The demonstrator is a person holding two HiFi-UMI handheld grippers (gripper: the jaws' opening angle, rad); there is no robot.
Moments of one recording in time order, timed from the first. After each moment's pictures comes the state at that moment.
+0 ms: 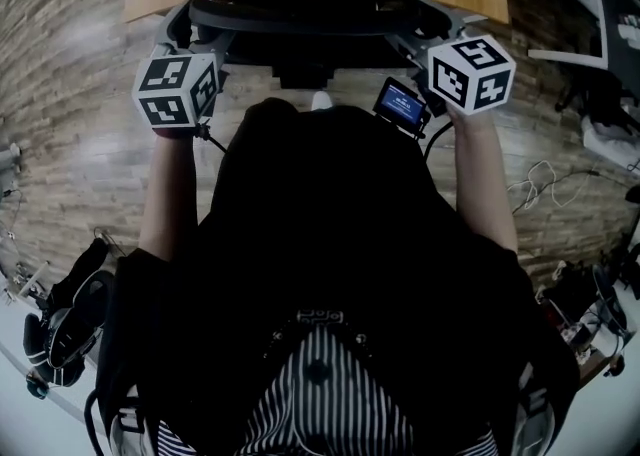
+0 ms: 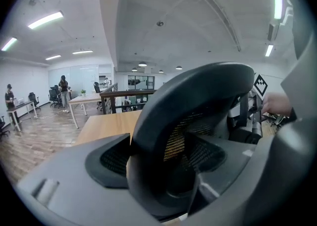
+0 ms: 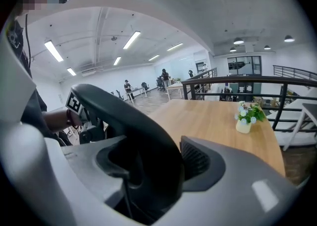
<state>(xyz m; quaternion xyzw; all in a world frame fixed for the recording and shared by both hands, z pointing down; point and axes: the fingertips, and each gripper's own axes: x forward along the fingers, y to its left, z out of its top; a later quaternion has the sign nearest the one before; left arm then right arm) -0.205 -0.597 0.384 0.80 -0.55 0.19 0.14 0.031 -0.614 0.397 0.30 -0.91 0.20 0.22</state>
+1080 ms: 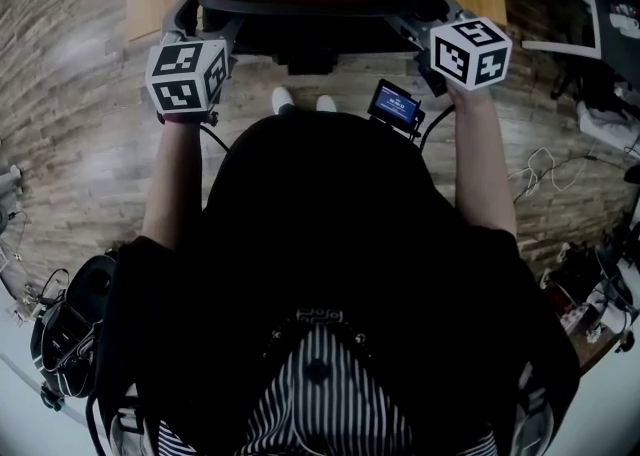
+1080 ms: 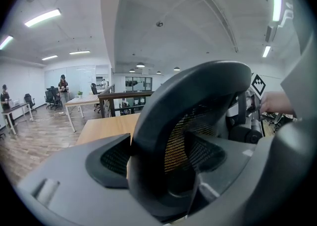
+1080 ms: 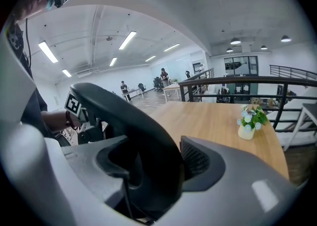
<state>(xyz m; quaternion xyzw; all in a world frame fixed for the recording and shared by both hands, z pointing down) -0.237 -0.671 0.389 0.81 -0.53 0.19 0.13 0.001 -0.686 0.402 0.32 -0.90 0.21 0.21</state>
